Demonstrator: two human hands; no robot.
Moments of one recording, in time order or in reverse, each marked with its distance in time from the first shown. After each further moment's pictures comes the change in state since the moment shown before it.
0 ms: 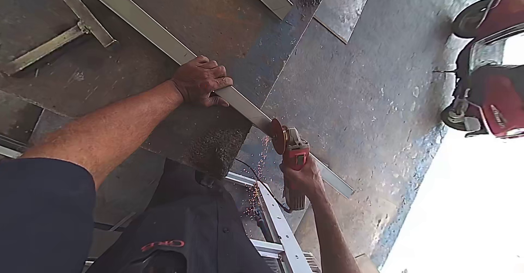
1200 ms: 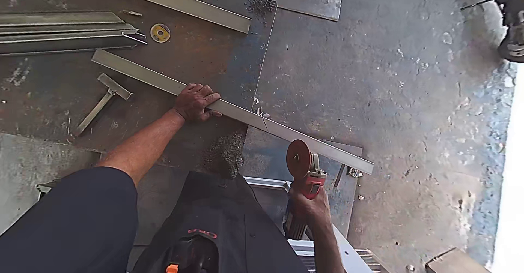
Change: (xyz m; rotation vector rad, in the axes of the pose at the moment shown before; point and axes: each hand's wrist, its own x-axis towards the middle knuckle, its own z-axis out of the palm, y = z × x) left_hand 0.000 0.000 0.000 0.060 -0.034 -0.021; right_hand -0.114 0.058 0.058 0.556 0.262 0.141
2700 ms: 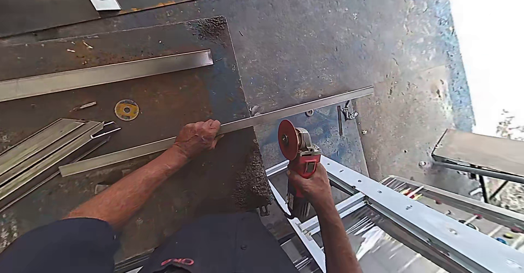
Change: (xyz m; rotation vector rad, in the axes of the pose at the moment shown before) left_hand 0.086 -0.042 -0.035 -0.131 -0.308 0.267; right_hand 0.015 -0.135 0.103 0.100 0.275 0.081
